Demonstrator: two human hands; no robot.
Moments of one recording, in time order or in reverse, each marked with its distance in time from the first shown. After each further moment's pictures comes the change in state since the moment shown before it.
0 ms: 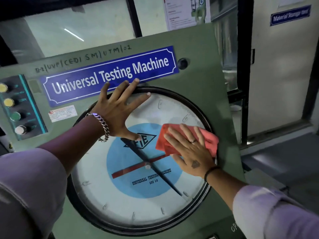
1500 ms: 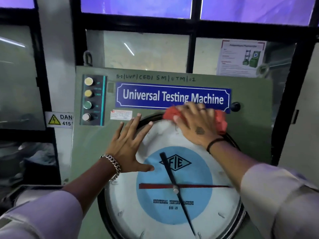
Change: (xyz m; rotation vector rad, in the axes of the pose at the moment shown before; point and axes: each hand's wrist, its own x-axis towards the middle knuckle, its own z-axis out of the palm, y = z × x) left_hand -0.141 0.000 0.030 -0.414 0.042 -0.478; right_hand 0.247 -0.049 -0.079 -0.004 -0.108 -0.059
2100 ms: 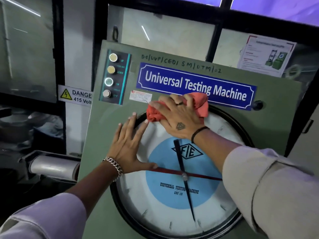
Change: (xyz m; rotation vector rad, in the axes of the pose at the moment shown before) left_hand -0.079 -0.005 0.035 -0.204 0.114 -0.238; right_hand 0.023 -0.101 0.030 -0.181 -0.015 -0.451
